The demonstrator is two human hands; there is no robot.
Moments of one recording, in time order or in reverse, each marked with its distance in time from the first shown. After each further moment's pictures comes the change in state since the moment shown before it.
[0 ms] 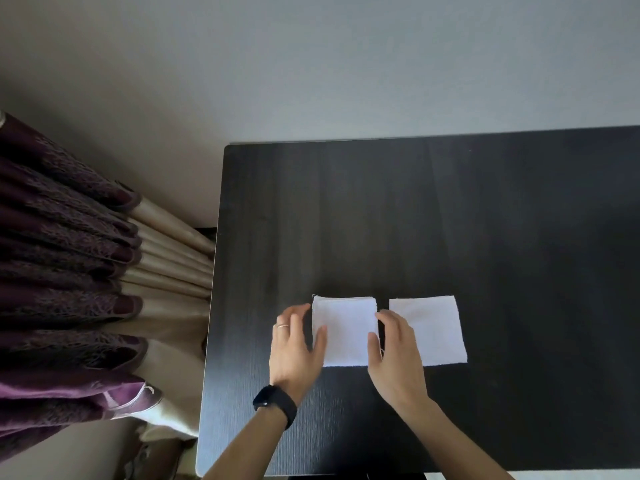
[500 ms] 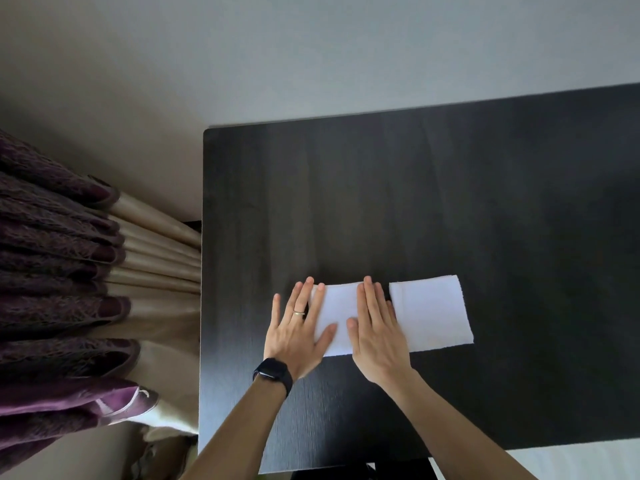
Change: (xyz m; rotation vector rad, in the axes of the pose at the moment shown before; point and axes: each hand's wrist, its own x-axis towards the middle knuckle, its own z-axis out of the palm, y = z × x) left_hand 0.030 -0.030 0.019 0.649 -0.223 0.410; right_hand 0.014 0.012 0.049 -0.362 -0.129 -0.185
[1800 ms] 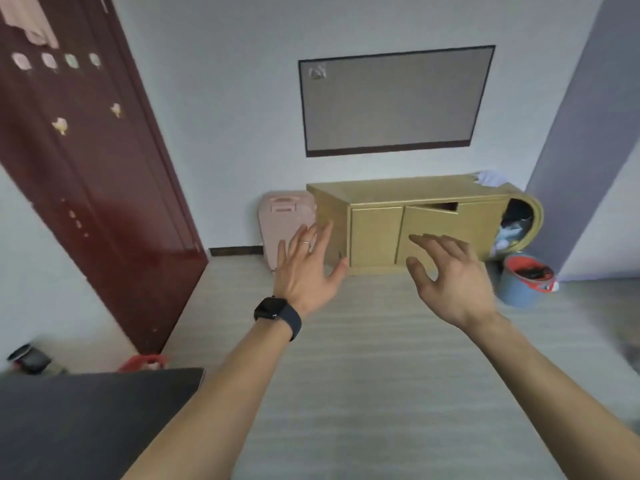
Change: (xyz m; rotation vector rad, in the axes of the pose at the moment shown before) left_hand -0.344 0.976 -0.164 -0.213 0.201 1.605; right_hand -0.838 0.480 -0.351 -0.159 1.214 1.351
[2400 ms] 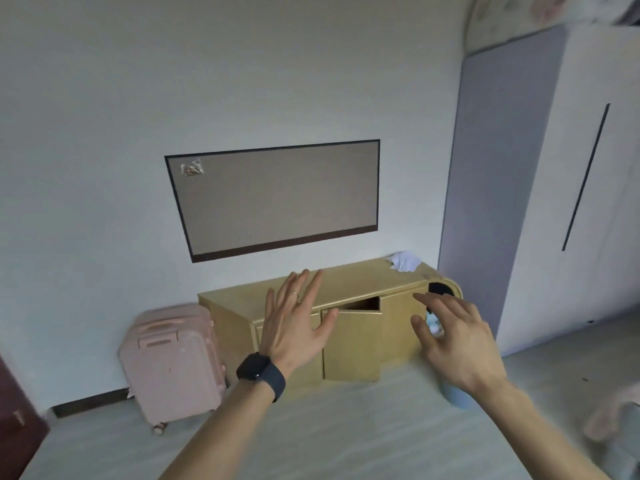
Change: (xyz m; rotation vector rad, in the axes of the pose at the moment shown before) left_hand 0.473 0.132 0.205 -0.094 0.027 0.282; right_hand 0.338 0.325 0.040 -0.169 0.166 0.217
